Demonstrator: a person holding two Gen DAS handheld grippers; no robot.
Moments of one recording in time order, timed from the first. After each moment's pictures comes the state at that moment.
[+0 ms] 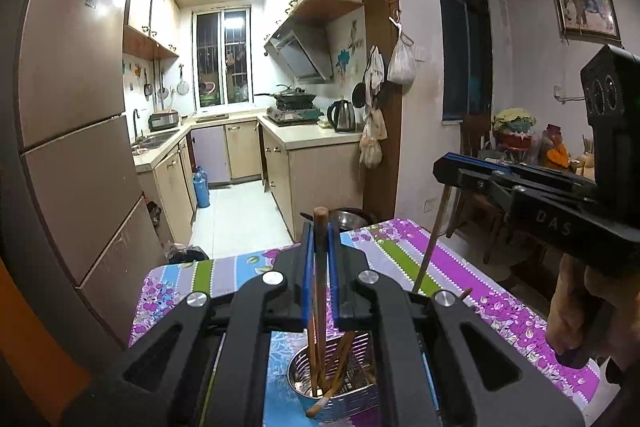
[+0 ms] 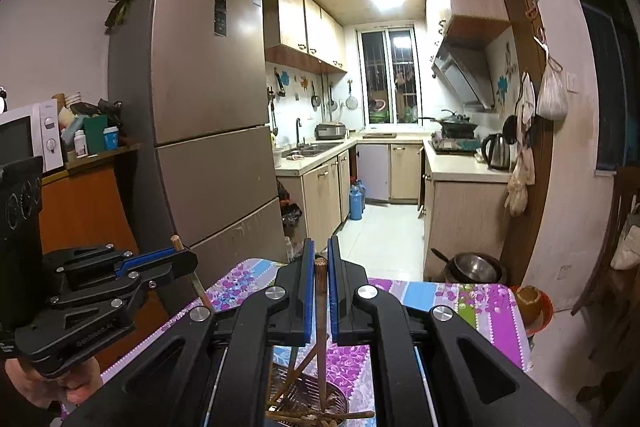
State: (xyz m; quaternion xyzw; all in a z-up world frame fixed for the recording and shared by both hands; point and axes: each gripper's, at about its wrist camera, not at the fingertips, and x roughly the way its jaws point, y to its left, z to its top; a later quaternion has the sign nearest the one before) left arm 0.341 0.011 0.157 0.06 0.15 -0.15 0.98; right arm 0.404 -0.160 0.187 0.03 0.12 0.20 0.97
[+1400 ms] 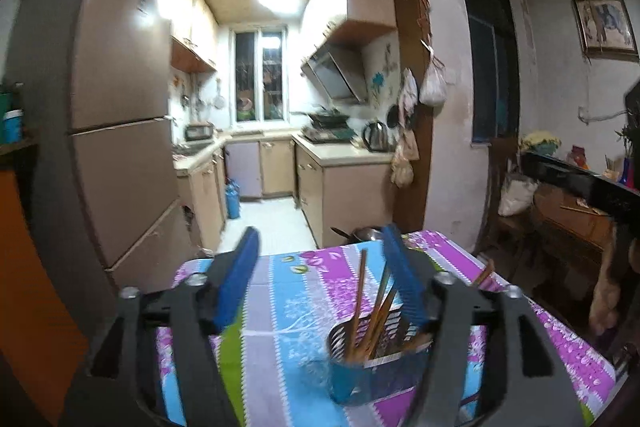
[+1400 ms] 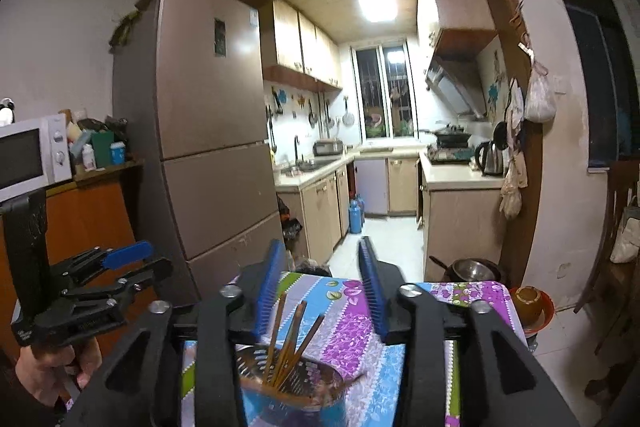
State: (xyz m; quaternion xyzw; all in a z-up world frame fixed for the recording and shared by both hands) left arm 0.274 0.053 0.133 0.03 0.09 -0.08 0.99; right arm 0.319 -0.193 0.166 0.05 0.06 0.20 0.98
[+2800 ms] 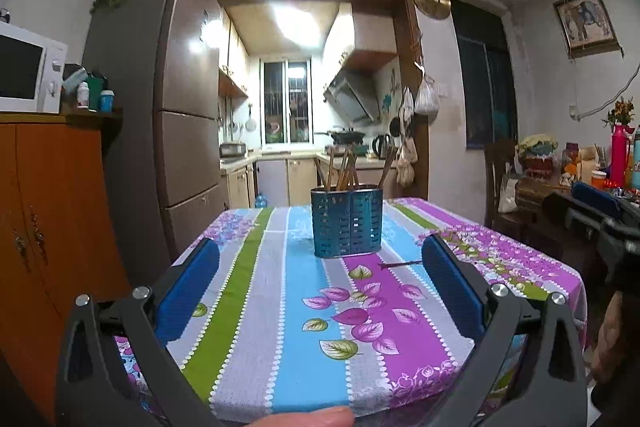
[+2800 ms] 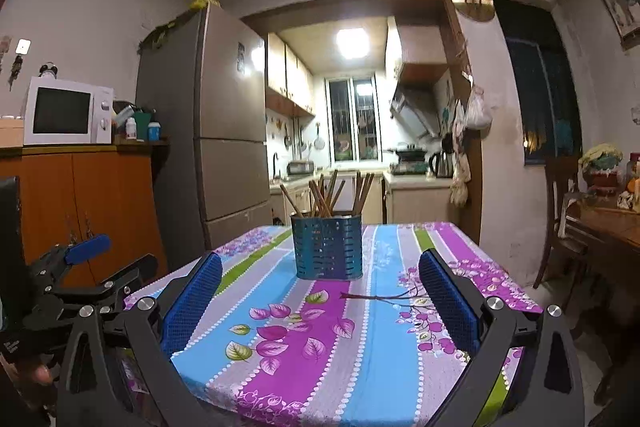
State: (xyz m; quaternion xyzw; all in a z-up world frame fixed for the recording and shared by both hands) left arm -0.023 0.036 -0.004 0.03 0.03 -0.04 1.00; right arm -0.017 -0.163 -0.003 0.03 0.00 0.12 0.99
